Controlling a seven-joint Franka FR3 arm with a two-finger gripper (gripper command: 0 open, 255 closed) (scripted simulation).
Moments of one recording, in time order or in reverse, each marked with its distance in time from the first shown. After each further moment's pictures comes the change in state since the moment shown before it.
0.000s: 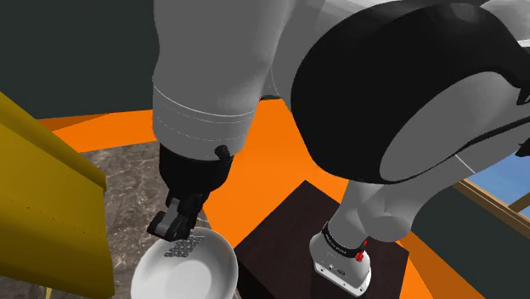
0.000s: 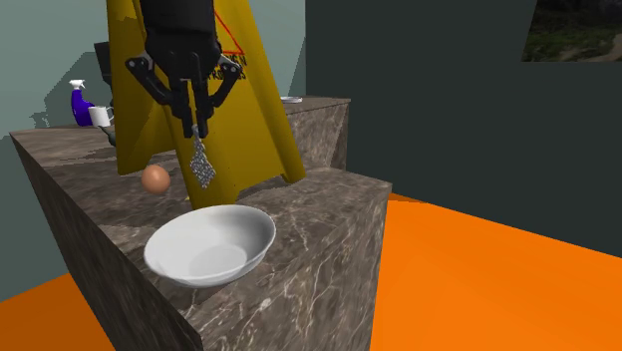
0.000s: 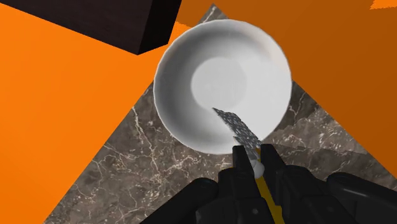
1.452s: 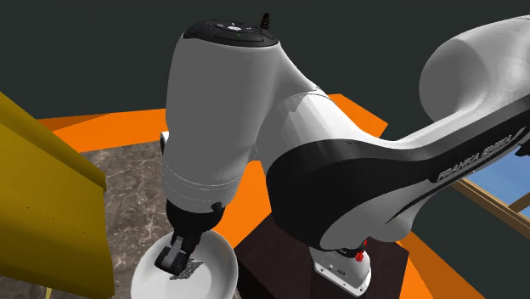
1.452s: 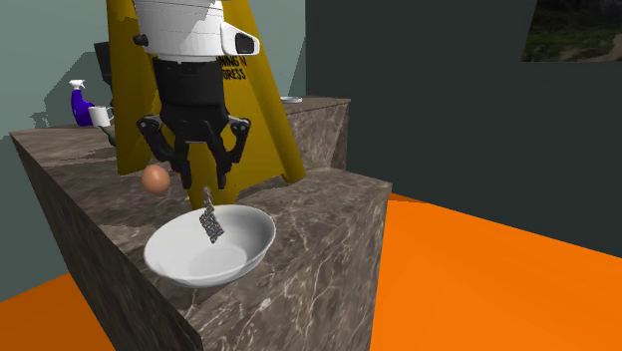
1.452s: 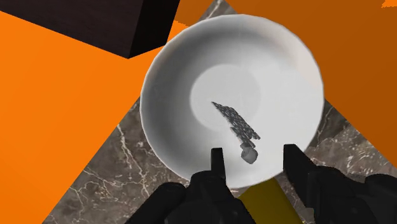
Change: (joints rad) arm 0.009 0.016 0.031 -0.184 0.015 0.200 -0.003
